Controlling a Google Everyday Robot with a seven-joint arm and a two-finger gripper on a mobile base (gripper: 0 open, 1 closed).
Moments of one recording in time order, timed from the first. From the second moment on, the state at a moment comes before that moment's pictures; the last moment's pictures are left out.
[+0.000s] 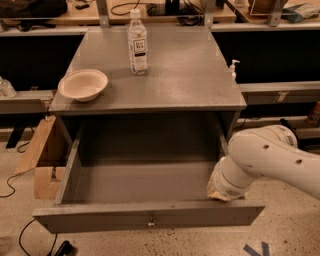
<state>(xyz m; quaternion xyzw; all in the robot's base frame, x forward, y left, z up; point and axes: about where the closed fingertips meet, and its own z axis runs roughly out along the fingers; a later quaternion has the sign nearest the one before) 0.445 -0.167 0.637 -0.65 0.75 0.02 0.11</state>
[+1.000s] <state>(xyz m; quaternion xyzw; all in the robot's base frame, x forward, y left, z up) 0.443 -0.167 0.639 -0.65 0.75 0.02 0.11</state>
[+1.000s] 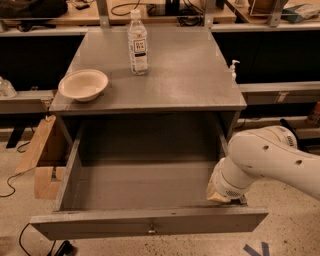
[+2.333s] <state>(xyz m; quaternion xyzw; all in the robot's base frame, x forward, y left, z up) 0.442 -0.167 0.641 -0.65 0.75 0.02 0.11</state>
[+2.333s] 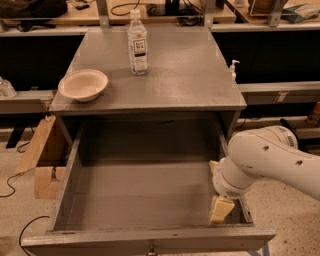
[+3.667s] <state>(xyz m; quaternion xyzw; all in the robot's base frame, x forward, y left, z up) 0.458 -0.182 0.673 -0.66 0.74 0.00 0.12</state>
